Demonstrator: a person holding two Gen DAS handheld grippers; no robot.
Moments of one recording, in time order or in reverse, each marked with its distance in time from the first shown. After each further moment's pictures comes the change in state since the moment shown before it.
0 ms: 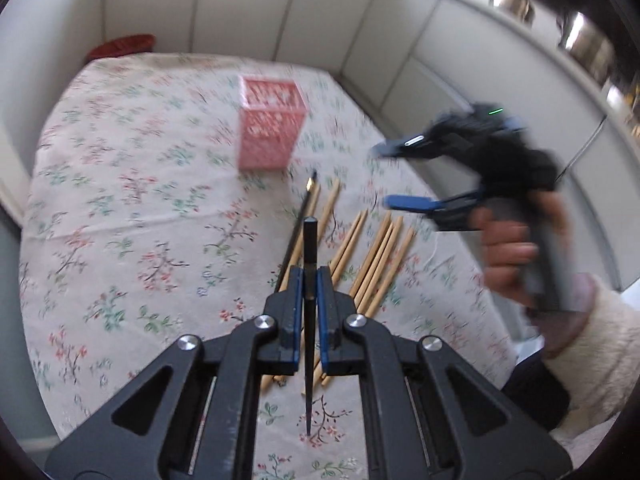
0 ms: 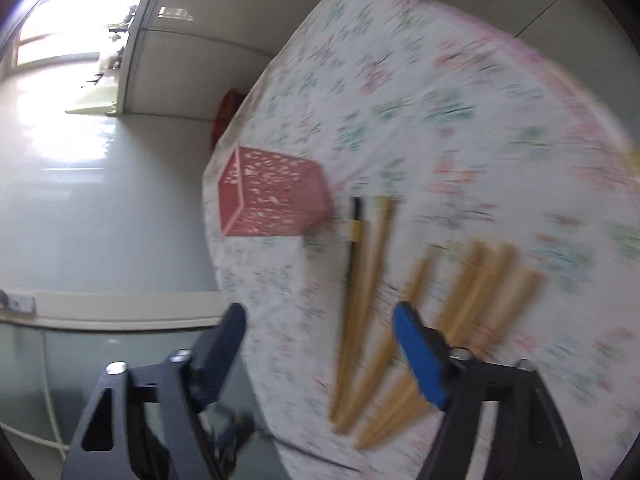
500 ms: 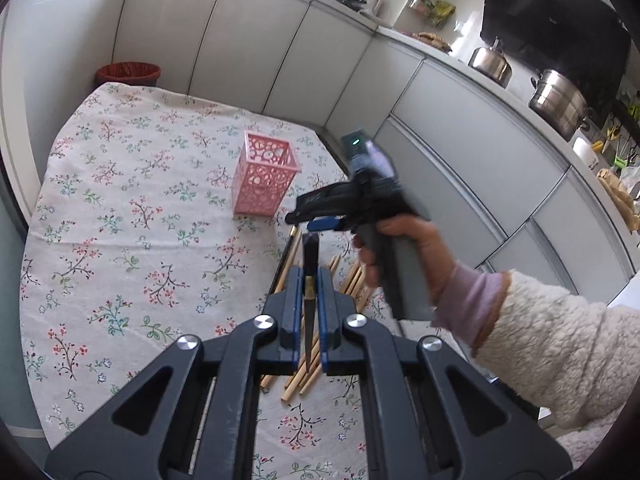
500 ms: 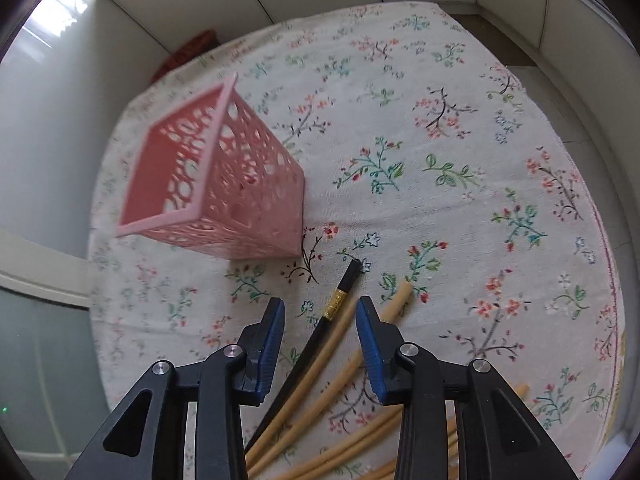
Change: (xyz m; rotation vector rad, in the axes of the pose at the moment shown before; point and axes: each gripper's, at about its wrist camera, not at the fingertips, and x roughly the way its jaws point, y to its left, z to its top) left arm -0.052 0.007 -0.007 -0.064 -0.185 -0.110; right arm 0.096 0.061 0.015 -0.348 -0.018 -0.552
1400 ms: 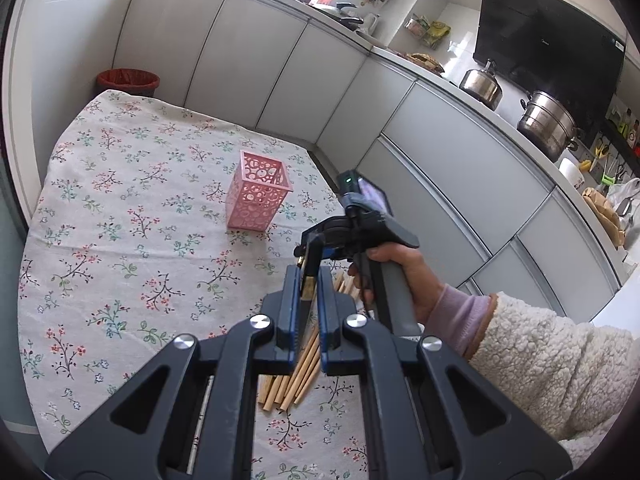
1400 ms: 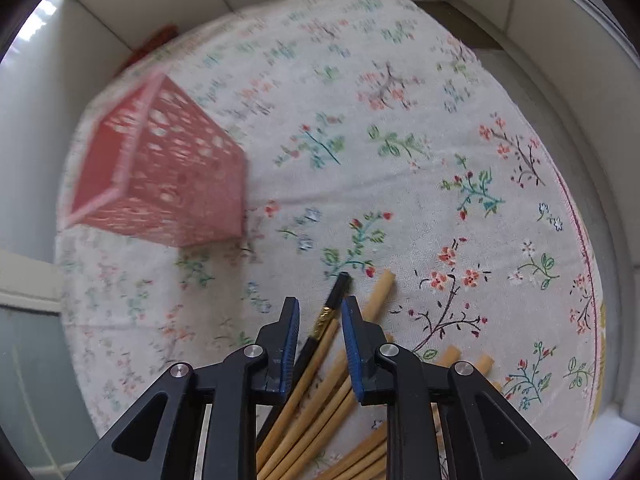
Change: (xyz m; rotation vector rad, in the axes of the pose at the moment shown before) left arm -0.018 0.004 0.002 -0.028 -0.052 -0.044; right arm 0.006 -0.030 -0.013 0.066 0.060 -0.109
